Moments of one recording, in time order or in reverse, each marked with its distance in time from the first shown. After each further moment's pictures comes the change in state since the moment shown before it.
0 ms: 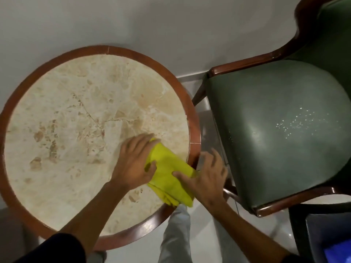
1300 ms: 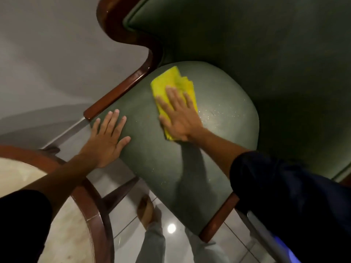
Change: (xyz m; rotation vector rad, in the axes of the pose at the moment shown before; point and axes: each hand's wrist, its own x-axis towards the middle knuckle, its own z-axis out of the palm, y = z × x) left_hand 0.291 0.122 0.101 0.282 -0.229 0.432; right_hand 0.262 0.208 -0.124 -0.237 0.174 -0.240
